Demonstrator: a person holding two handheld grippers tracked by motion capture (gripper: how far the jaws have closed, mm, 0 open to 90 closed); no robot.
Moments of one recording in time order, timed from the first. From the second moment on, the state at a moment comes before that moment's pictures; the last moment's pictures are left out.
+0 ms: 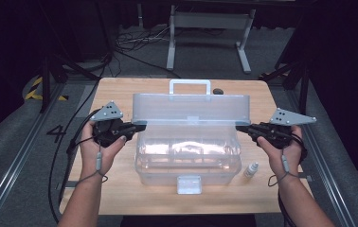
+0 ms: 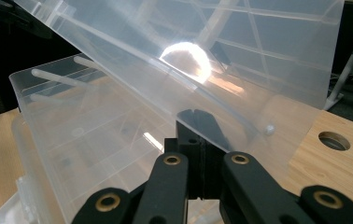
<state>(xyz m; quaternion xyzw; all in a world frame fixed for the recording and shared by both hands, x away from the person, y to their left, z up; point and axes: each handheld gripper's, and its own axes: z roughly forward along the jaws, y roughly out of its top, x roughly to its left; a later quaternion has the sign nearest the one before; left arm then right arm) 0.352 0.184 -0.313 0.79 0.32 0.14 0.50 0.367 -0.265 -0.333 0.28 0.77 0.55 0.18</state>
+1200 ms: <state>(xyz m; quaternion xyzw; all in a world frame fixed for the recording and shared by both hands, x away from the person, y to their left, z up) 0.388 0.183 -0.296 0.78 0.35 0.15 0.50 0.399 -0.262 -0.313 0.30 0.75 0.55 0.20</state>
